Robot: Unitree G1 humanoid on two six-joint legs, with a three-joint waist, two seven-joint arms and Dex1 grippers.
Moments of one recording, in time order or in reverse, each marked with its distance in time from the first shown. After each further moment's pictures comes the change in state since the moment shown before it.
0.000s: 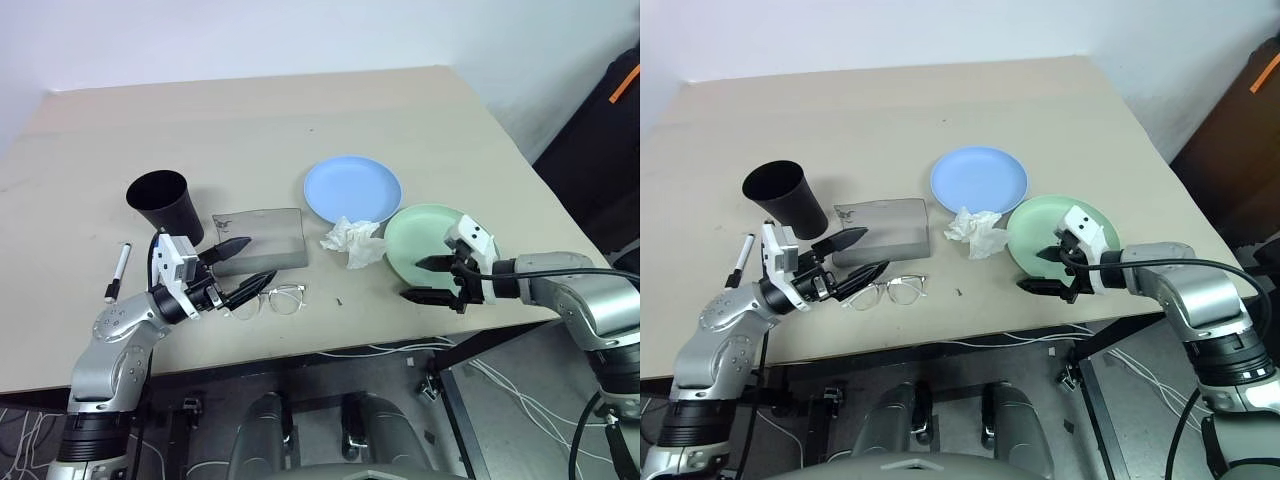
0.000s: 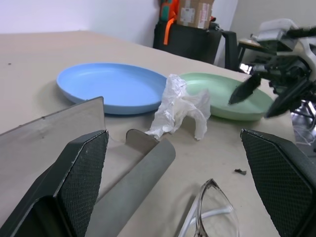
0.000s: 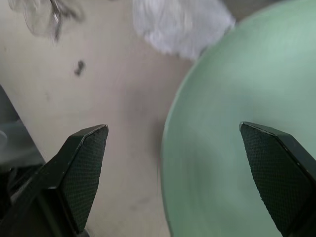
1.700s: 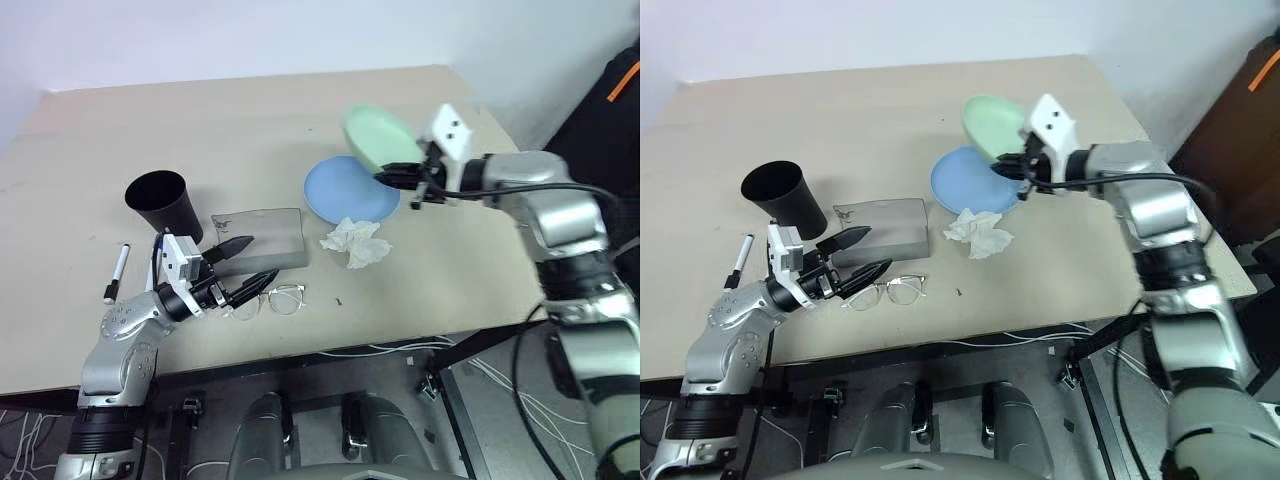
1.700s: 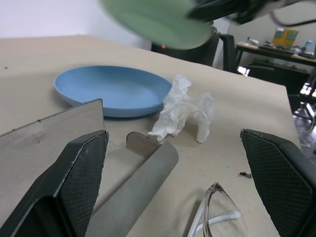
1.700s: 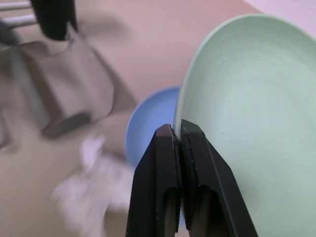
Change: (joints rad) left arm -0.023 -0.019 -0.019 0.068 0.017 -0.061 -0.019; right arm -0.525 0.273 0.072 0.421 -0.226 -0.415 -0.029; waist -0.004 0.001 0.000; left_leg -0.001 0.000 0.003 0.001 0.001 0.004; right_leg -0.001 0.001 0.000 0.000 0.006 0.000
